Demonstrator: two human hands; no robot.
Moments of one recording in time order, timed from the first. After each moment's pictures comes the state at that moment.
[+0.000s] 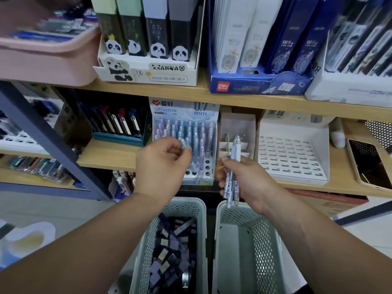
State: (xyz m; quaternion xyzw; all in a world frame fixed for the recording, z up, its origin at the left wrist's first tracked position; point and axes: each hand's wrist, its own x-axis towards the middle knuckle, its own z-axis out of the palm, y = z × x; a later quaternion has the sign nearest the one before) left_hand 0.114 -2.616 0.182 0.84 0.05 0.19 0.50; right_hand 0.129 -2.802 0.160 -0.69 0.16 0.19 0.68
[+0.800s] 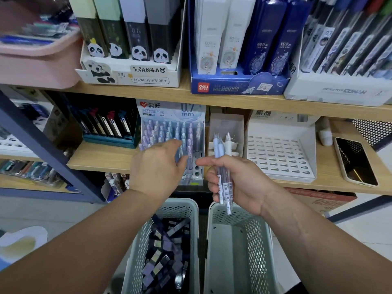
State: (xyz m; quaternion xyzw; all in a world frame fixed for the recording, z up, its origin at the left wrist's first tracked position) left_hand 0.126 -2.625 0.169 0.94 -0.08 0.24 0.22; right_hand 0.114 -2.814 0.190 -0.58 0.05 0.29 0.76
